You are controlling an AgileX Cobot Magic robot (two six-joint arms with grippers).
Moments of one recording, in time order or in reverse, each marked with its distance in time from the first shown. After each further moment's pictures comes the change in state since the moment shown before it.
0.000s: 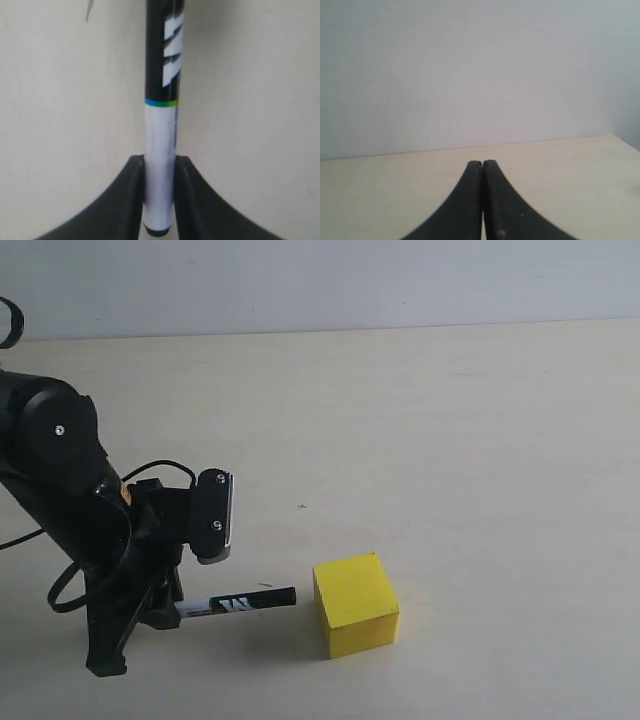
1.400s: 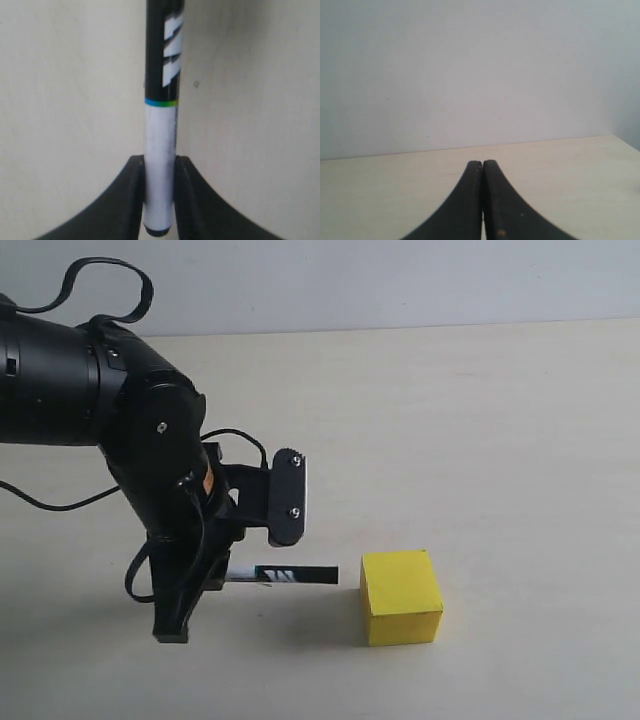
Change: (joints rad) left arm -0.190 0.073 -0.206 0.306 0.095 -0.344; right arm 0.000 0.000 0.000 0.000 0.000 0.000
